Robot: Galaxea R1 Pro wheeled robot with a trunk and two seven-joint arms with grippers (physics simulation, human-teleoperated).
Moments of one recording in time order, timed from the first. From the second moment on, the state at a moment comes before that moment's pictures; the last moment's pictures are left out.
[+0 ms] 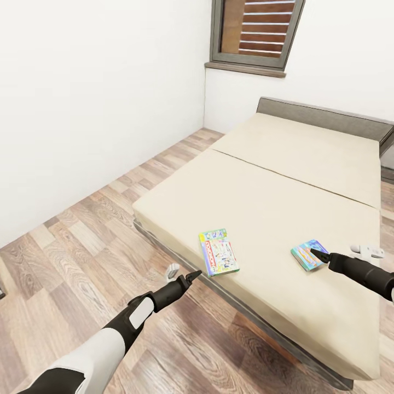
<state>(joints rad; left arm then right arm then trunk) -0.76 -0.12 -0.10 -0.34 0.75 0.31 -0.68 -0.39 -0.33 -0.43 -1.61 -0.36 0.90 0.35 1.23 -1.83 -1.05</state>
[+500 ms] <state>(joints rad) -0.76 -0.12 -0.10 -0.34 0.75 0.31 -0.62 -0.39 -0.33 -0.42 -1.61 -0.36 0.89 0.35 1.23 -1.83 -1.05</state>
